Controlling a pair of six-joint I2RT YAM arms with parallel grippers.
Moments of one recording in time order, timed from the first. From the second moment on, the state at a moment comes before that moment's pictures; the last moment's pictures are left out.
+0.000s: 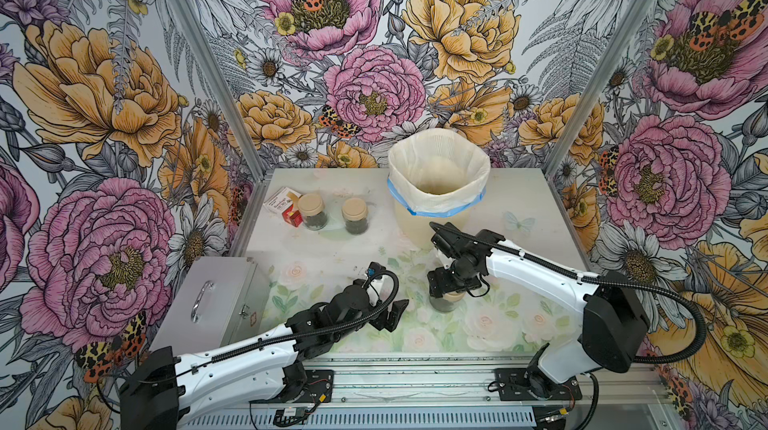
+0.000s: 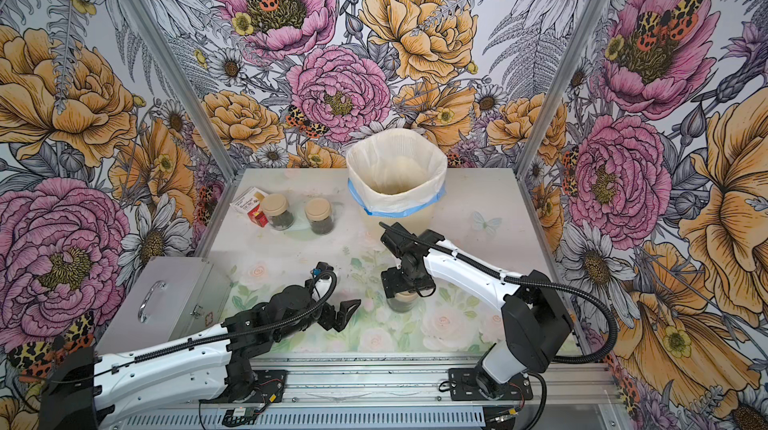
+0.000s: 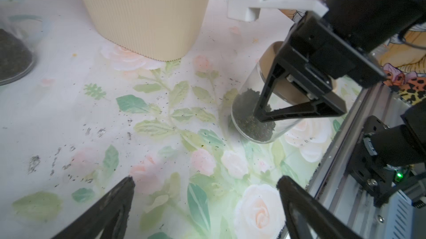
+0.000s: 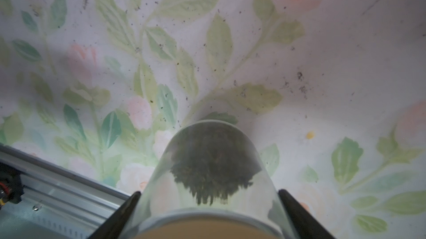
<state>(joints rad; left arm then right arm) -1.04 0.89 0.39 -0.03 -0.17 -0.36 0.72 1.52 1.16 -1.03 -0.14 0.46</state>
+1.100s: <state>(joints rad) -0.99 1.28 0.65 0.29 0.20 -0.01 0.60 1.37 1.33 -1.12 -0.58 0.50</state>
